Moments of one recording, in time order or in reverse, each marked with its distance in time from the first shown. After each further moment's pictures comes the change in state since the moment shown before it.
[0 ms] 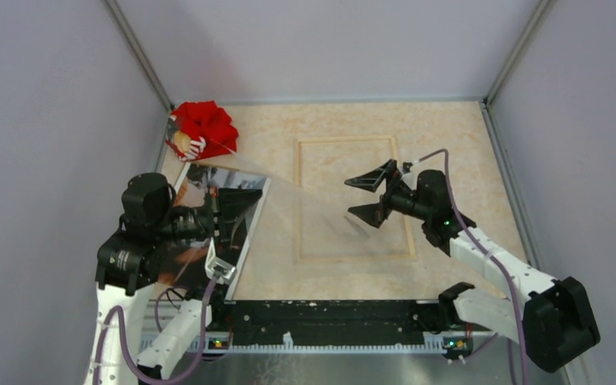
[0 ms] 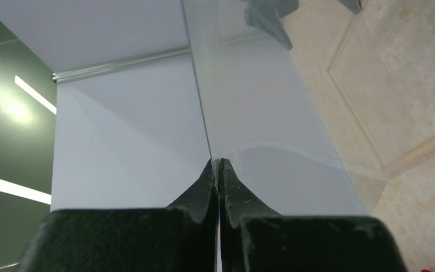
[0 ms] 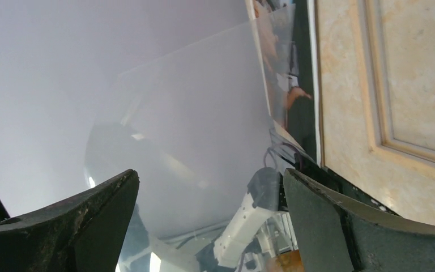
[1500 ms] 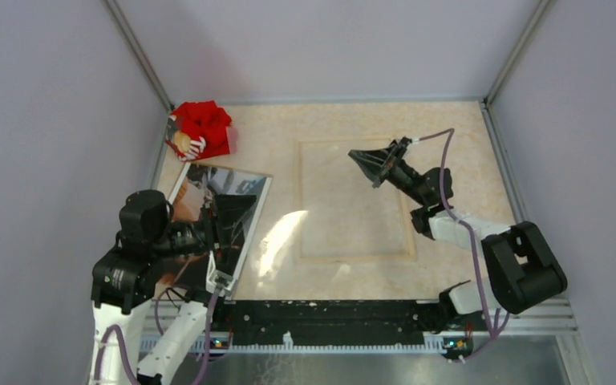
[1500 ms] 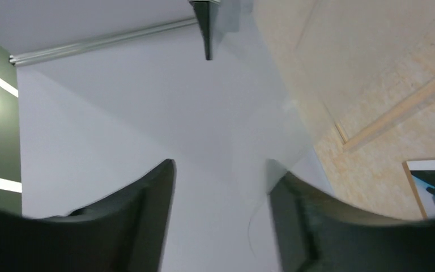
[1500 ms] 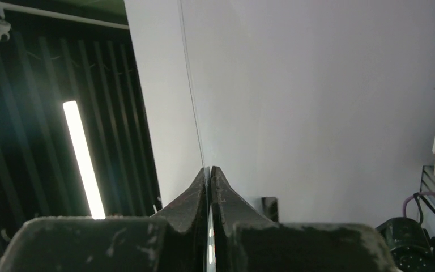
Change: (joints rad) left arm 0.000 -0.075 -0.014 -0.103 -0.090 0.010; right arm -0.046 0.359 -0.038 1.009 0.010 0.513
